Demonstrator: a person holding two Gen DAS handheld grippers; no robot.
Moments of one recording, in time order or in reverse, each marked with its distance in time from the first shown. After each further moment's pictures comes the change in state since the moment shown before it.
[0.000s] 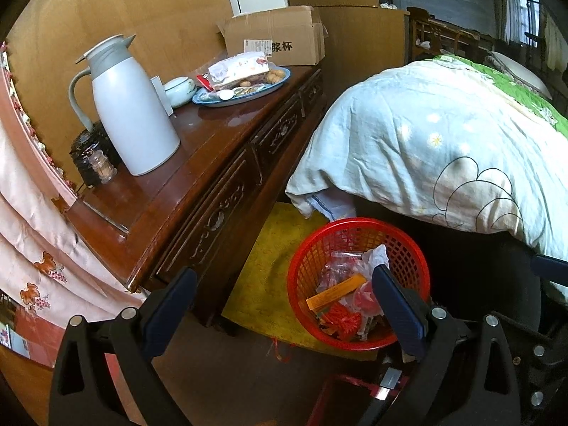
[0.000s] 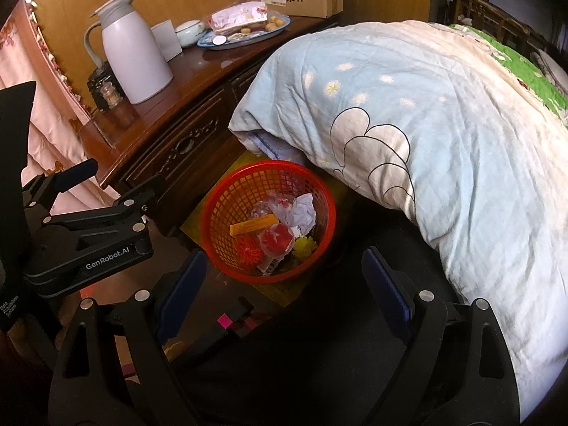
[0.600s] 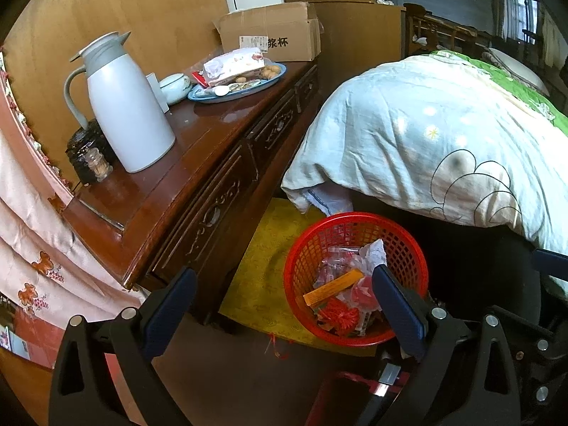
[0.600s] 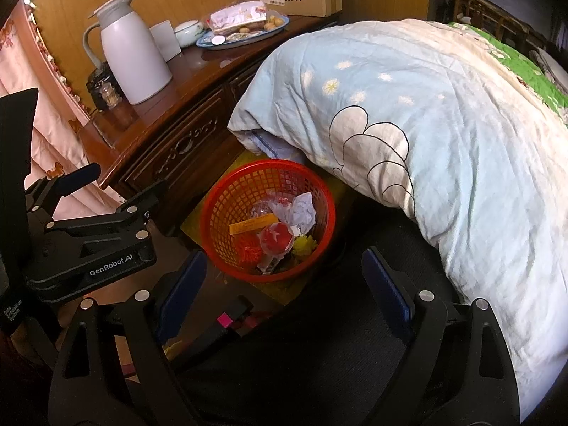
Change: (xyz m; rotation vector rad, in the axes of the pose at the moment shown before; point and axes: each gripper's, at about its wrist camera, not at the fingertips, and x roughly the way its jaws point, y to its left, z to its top) left arm 0.003 -0.003 -0.003 0.007 0.016 -0.014; right arm 0.000 0.000 -0.002 0.006 -0.003 0.000
